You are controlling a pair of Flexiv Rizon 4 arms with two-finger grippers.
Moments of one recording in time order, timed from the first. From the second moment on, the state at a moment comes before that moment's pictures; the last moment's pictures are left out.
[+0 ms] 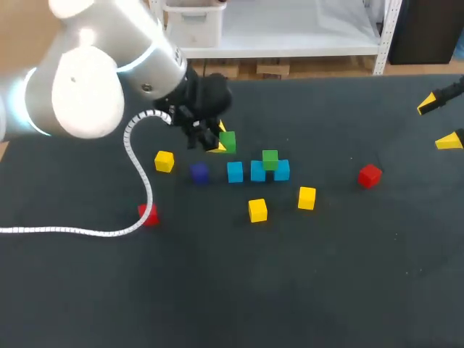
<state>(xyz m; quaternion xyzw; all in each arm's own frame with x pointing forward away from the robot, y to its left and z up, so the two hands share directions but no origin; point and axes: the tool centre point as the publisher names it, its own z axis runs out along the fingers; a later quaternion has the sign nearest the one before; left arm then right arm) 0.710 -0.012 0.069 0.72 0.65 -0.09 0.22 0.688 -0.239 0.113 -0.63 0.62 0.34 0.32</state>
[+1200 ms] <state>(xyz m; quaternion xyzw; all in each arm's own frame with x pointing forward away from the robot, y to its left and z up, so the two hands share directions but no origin) 0.698 -0.041 0.036 0.72 0.65 -0.17 0.19 0.689 -0.239 0.113 -0.63 0.62 0.34 0.32</state>
